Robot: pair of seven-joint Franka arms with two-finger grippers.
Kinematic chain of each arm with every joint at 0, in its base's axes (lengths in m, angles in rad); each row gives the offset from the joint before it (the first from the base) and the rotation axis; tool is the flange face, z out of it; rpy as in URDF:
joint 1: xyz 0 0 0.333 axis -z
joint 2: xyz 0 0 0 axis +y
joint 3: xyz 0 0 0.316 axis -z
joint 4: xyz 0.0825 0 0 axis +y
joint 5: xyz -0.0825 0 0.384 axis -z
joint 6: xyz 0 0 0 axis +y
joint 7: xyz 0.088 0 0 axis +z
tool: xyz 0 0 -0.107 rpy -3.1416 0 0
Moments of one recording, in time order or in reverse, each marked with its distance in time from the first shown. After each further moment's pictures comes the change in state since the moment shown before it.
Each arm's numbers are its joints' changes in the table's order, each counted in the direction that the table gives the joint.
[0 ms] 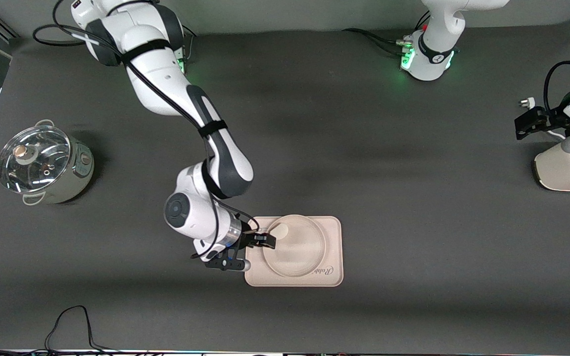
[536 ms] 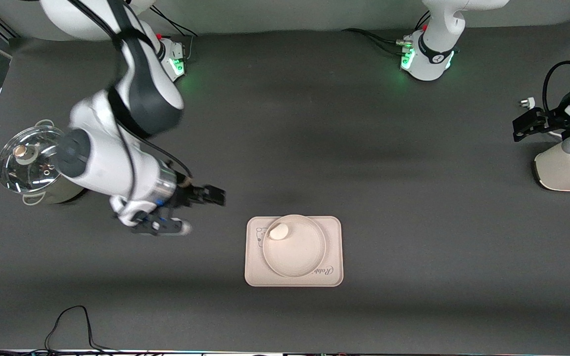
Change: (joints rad) left arm -0.002 0.000 -0.001 0.000 0.030 -0.011 0.000; right arm 0.118 -0.500 -0.061 0.181 0.408 0.490 -0.045
